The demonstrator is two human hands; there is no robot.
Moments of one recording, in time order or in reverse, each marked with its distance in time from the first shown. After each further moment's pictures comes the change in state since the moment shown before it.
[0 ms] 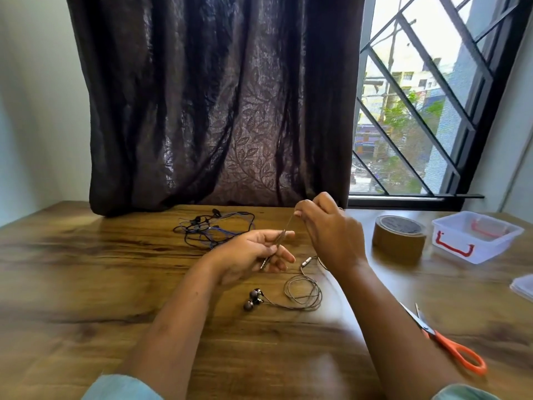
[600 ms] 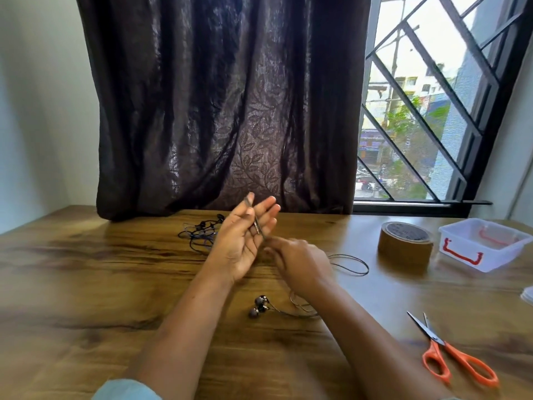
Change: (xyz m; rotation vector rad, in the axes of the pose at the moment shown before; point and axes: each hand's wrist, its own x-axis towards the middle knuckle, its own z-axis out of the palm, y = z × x) left_hand 0.010 0.007 -0.004 -0.793 0.350 0.447; right_hand -0.018 -0.040 0.029 0.231 -0.430 0.030
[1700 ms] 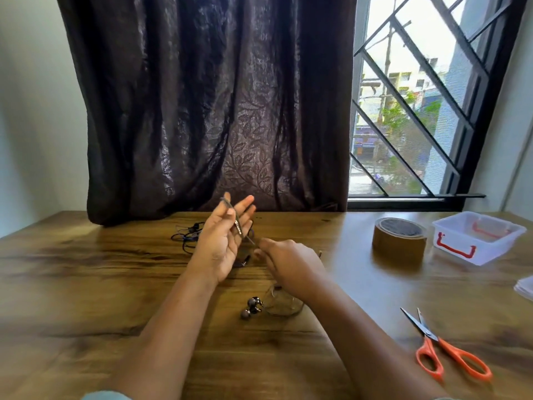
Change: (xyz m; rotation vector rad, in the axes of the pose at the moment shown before) left_hand 0.005 0.005 -0.008 0.204 0.083 0.074; right_hand 0.000 -0.003 -0.006 -0.007 -0.107 -0.048
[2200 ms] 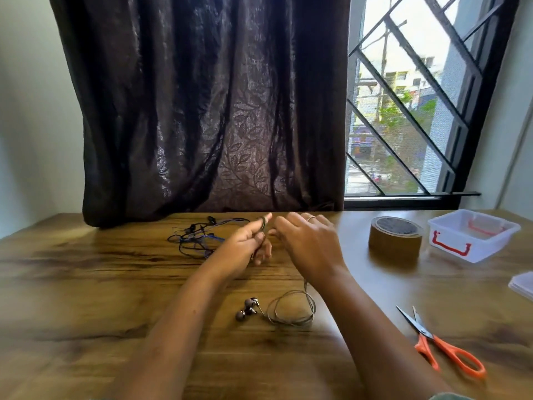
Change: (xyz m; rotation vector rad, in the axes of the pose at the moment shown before) left_hand -0.007 -0.014 0.005 0.809 -0.330 -0.087; right_hand 0.006 0.027 -0.016 -0.349 0.522 -0.126
